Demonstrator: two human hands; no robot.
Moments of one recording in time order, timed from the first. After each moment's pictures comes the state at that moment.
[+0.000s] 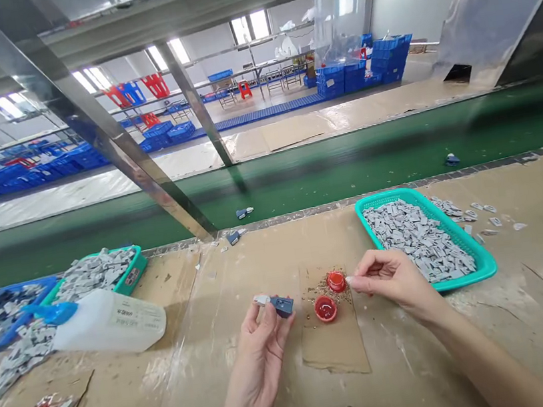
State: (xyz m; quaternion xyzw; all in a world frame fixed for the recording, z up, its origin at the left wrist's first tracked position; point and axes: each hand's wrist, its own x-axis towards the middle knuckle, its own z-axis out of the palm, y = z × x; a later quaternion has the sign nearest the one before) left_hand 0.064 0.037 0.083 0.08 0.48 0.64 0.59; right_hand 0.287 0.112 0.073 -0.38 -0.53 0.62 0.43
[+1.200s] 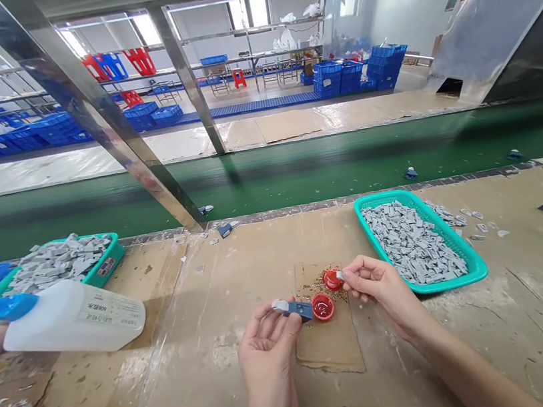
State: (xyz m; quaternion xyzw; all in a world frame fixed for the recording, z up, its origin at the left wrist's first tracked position) left_hand 0.091 0.028 0.067 0.15 0.54 0.66 0.50; right_hand 0.263 0.101 0.063 -0.45 -0.45 0.66 0.41
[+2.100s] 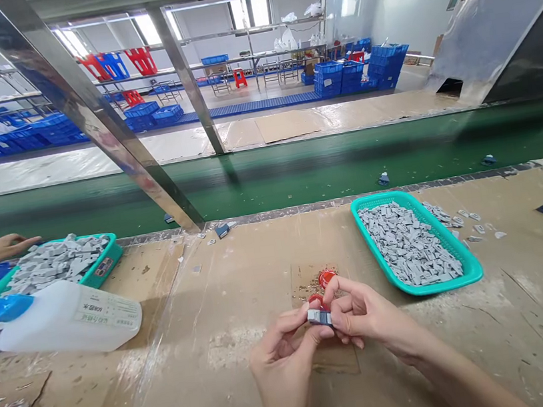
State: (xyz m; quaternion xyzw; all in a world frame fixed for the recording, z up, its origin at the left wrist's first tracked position) left_hand 0.118 0.027 0.072 0.34 0.50 0.69 0.40; right_hand 0.260 0.085 0.068 -0.31 -0.48 0.78 0.27
